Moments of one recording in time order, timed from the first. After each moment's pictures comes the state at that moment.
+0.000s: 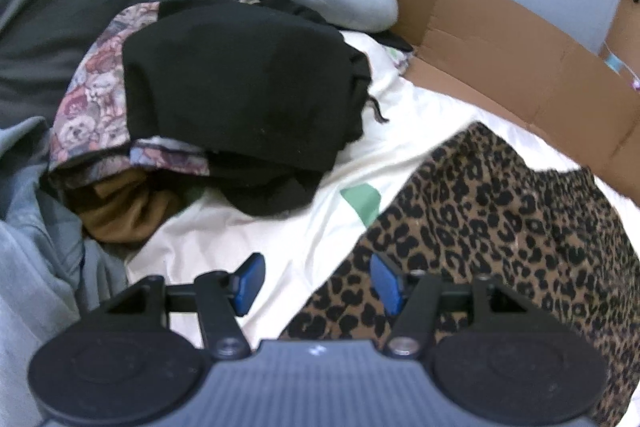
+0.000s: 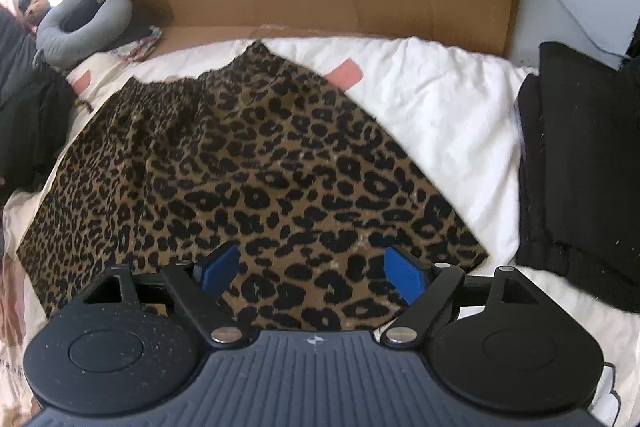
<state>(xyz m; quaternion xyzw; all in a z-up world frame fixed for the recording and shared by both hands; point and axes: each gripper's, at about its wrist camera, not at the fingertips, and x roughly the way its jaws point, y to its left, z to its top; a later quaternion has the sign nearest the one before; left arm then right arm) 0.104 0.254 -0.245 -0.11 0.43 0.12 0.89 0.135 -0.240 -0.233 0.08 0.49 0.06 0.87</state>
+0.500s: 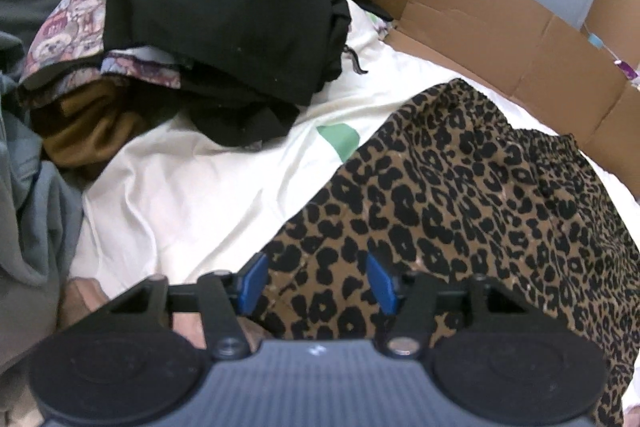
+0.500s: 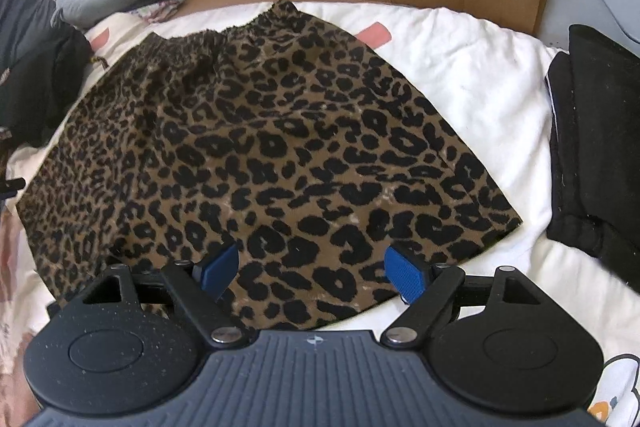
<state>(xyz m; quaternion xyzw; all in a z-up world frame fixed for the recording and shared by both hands) 0.073 0.241 -0.293 -0.13 0.43 0.09 0.89 0.118 -0.228 -0.267 0.05 0.50 0.10 0.86</state>
